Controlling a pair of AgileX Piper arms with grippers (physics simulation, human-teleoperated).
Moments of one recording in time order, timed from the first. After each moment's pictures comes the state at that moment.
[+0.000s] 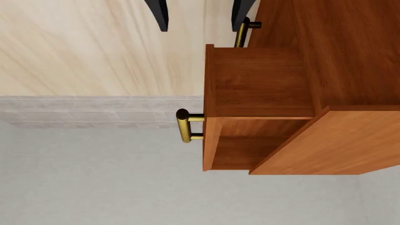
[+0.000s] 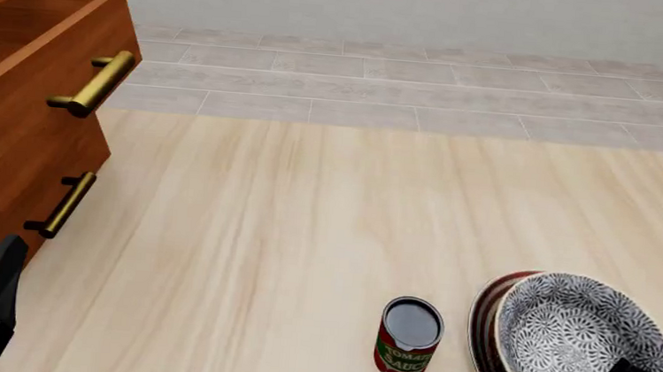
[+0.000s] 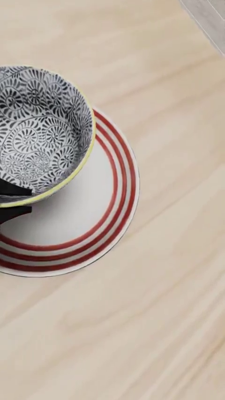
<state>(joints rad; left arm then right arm) 0.00 0.01 0.00 0.00 0.00 -0.30 0.58 -0.06 0.29 0.38</state>
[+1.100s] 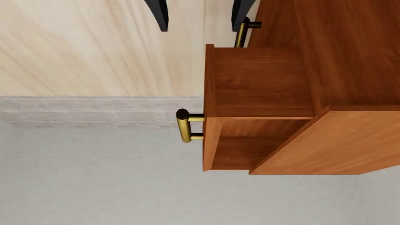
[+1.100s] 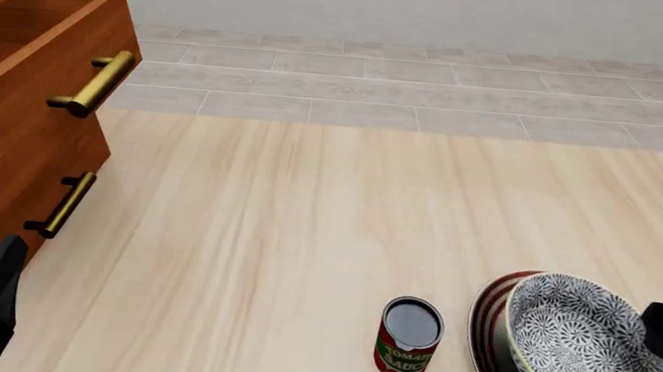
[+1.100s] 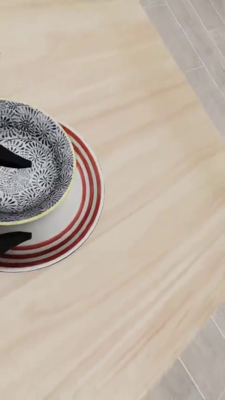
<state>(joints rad) 0.00 0.01 0.00 0.00 0.00 -0.33 0.58 -0.28 0.43 0.28</state>
